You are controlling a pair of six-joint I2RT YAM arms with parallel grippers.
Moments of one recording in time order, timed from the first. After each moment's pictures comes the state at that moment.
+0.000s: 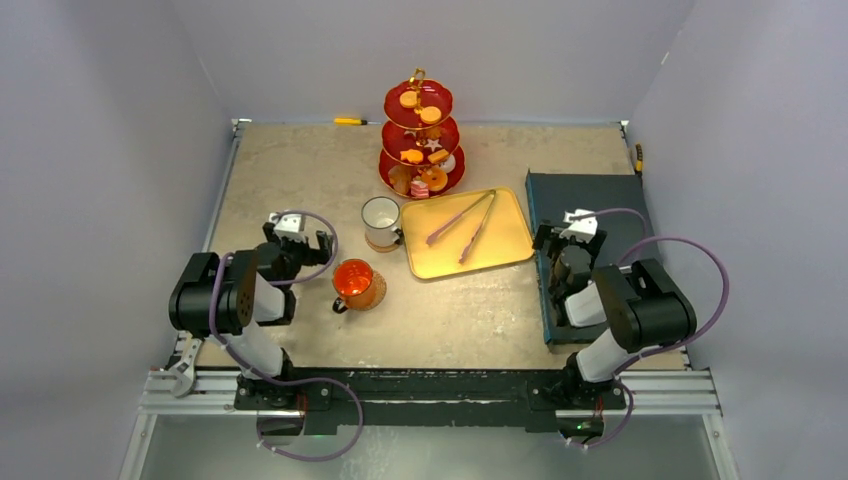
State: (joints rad) left arm 0.07 1.67 0.20 1.27 0.28 0.00; right arm 0.17 1.59 0.18 1.34 0.44 0.00
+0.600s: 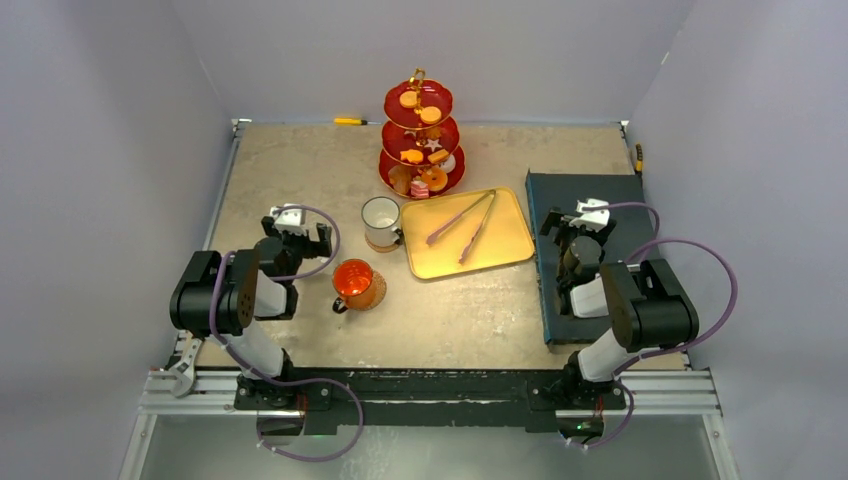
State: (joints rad) left arm 0.04 1.67 0.25 1.26 0.18 0.02; right arm 0.08 1.58 0.26 1.34 0.32 0.04
